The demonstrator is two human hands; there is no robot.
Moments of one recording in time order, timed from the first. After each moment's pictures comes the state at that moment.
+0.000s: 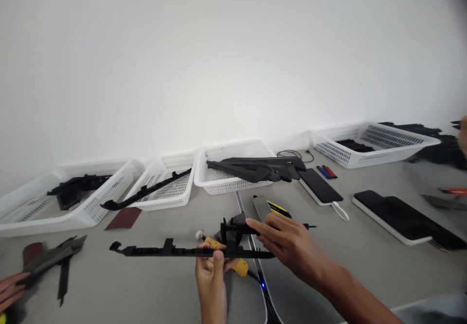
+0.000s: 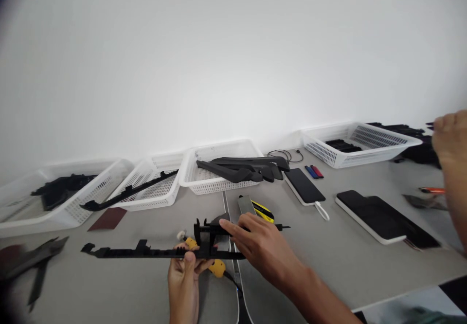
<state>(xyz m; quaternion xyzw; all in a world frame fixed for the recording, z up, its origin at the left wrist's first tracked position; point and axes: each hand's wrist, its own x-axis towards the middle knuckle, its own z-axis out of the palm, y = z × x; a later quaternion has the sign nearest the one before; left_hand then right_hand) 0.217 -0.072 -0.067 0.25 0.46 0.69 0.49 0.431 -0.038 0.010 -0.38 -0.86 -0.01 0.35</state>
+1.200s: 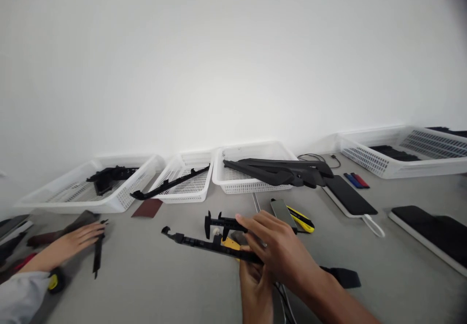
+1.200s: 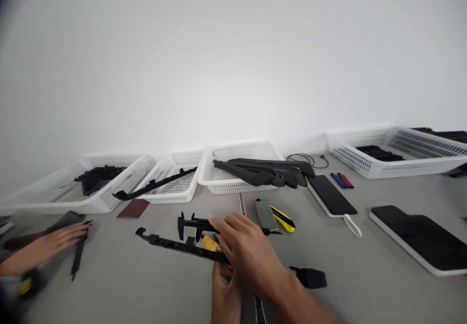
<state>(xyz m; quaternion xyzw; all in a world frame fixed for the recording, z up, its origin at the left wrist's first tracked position) 0.268 -0.081 -0.071 0.28 0.45 0.70 0.47 0.361 -0.030 0.030 -0.34 -0.86 0.10 0.38</state>
